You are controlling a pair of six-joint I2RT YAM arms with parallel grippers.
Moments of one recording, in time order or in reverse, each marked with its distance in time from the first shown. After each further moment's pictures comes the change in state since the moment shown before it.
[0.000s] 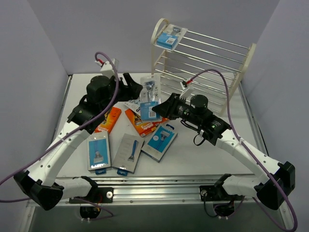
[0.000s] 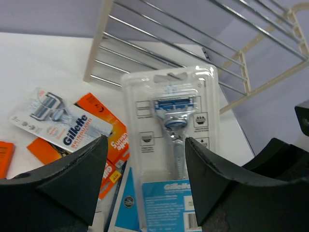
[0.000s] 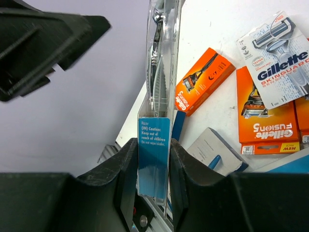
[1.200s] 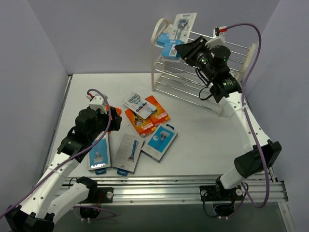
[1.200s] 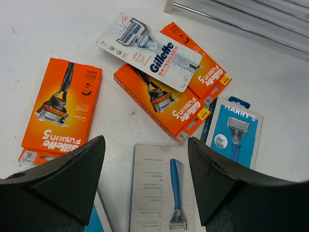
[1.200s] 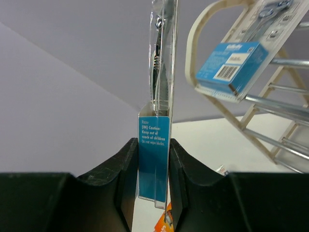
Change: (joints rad) left arm 0.172 -0.410 -0.542 -0.032 -0.007 0.232; right arm -0.317 0.364 0.681 -0.068 0.101 0.025
